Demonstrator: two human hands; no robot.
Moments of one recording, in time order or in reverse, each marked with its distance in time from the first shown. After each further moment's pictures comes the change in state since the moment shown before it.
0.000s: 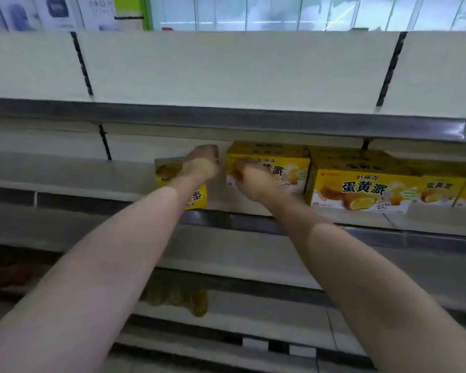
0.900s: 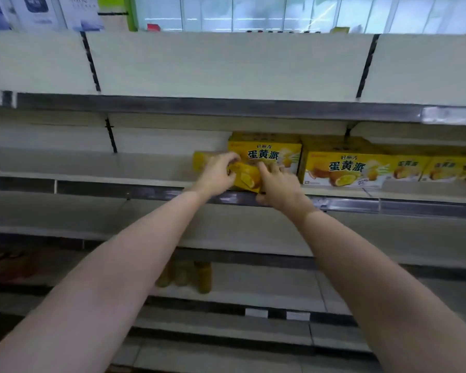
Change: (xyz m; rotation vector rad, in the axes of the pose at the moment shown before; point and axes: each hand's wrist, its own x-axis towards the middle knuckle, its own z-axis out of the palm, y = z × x) left_hand -0.105 -0.003 0.000 -0.393 0.010 0.321; right_hand -0.107 0.006 -0.012 -0.382 0.027 0.052
